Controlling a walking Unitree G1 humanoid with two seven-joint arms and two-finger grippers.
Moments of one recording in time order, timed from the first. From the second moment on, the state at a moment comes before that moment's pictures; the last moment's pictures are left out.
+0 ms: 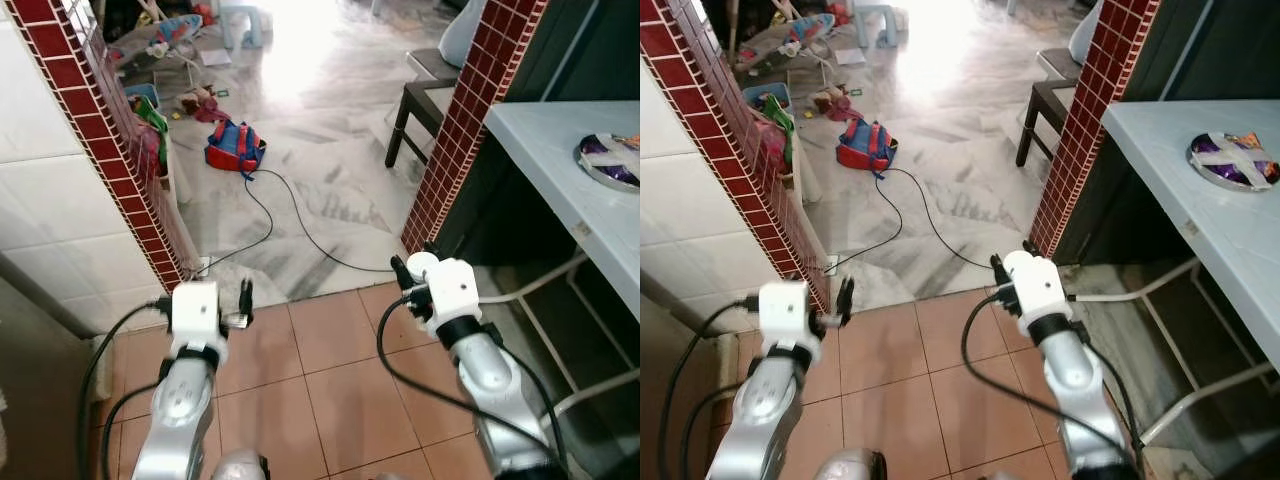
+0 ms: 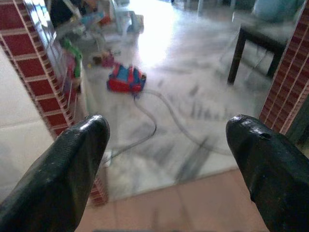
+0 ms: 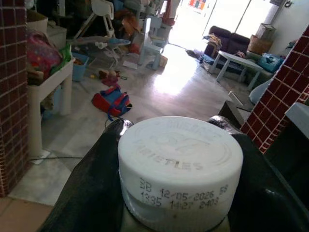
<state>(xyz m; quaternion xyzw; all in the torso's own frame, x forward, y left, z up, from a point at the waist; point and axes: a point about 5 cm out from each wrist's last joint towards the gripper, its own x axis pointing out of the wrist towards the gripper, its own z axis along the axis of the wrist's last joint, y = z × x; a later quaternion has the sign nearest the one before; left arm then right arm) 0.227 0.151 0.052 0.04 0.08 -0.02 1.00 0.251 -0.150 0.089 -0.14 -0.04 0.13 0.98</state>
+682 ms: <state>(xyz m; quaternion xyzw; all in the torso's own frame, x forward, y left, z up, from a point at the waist) 0.275 0.149 0.075 0.03 0.04 -0.04 1.00 0.277 -0.167 0.096 -0.13 -0.04 0.07 0.99</state>
